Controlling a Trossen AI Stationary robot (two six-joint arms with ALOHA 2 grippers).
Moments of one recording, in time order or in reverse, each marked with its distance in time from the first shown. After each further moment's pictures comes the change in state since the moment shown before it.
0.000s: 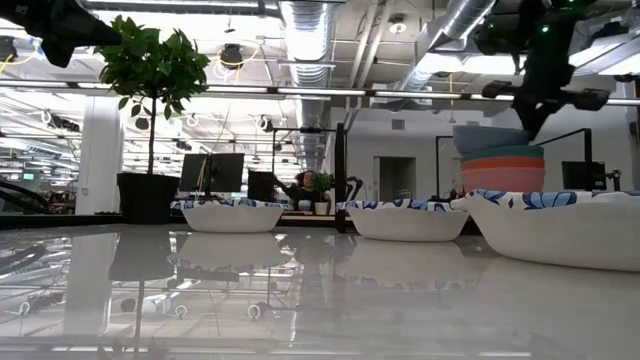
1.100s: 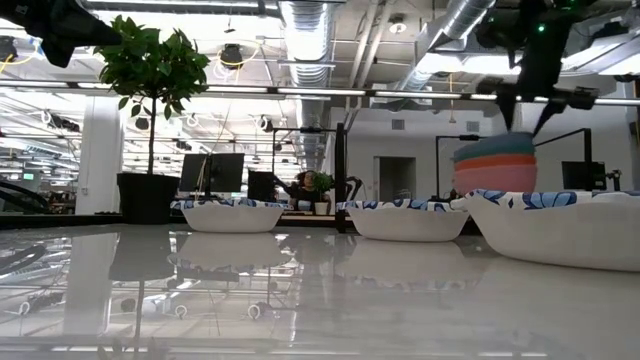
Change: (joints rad) left arm 0.000 0.000 0.000 0.000 -0.001 0.000; right arm -0.015 -0.011 -0.001 0.108 0.022 -0.218
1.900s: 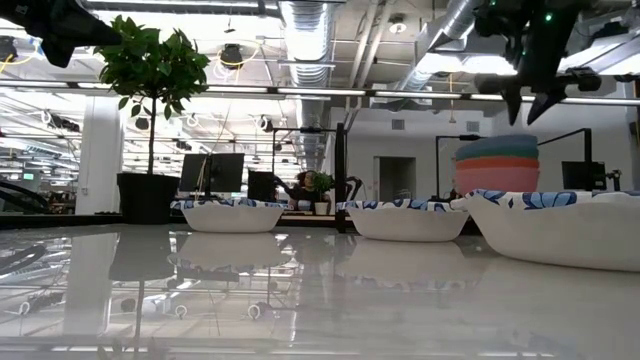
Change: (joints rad) left arm 0.000 0.000 0.000 0.000 -0.001 -0.002; right arm 0.179 -0.027 -0.005 -0.063 0.162 -0.399
